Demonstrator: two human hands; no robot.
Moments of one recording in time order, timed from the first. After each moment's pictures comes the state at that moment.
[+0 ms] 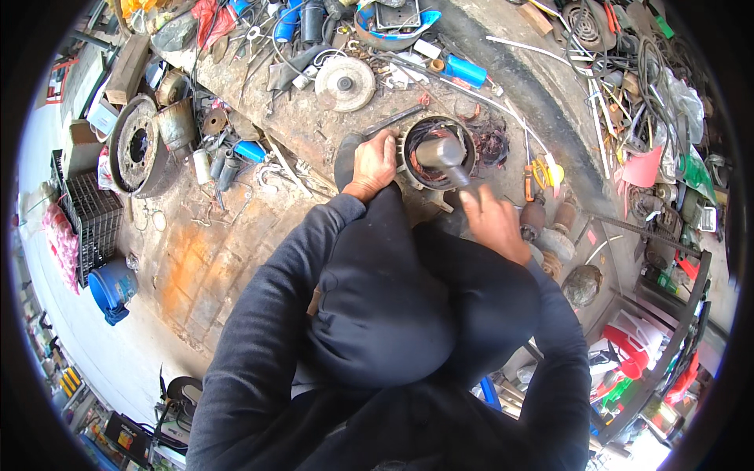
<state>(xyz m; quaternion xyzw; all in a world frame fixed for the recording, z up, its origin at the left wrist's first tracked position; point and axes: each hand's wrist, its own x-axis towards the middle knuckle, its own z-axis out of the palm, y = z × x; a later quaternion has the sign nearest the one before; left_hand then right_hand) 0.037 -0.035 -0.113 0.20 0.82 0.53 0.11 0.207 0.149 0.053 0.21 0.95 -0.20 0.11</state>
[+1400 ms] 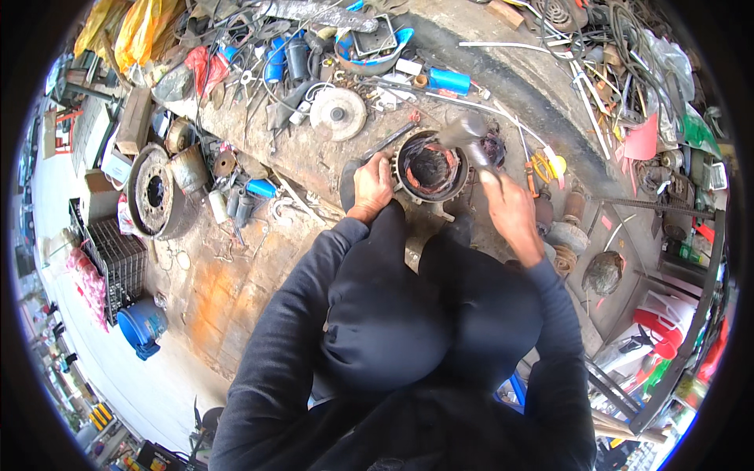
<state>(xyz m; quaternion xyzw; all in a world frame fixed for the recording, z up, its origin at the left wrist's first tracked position) 0.036 -0.035 -0.104 0.20 0.82 0.53 0.13 0.219 0.186 0.037 0.29 0.91 -0.29 -0.05</state>
